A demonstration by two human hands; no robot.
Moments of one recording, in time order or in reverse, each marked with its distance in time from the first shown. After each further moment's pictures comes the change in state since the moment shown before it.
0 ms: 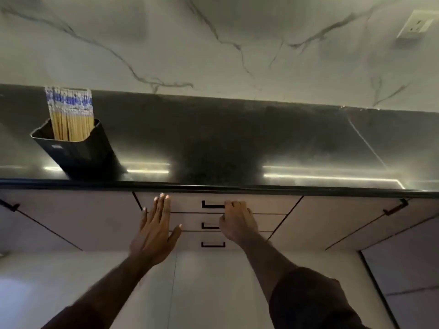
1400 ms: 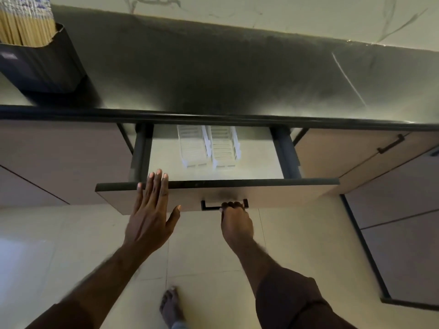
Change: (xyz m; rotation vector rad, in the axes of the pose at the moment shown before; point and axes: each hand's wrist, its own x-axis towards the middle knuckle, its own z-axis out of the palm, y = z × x) left_hand -0.093 -0.030 0.091 0.035 0.174 0.198; right_hand -0.116 0.006 0.153 0.036 -0.020 0.212
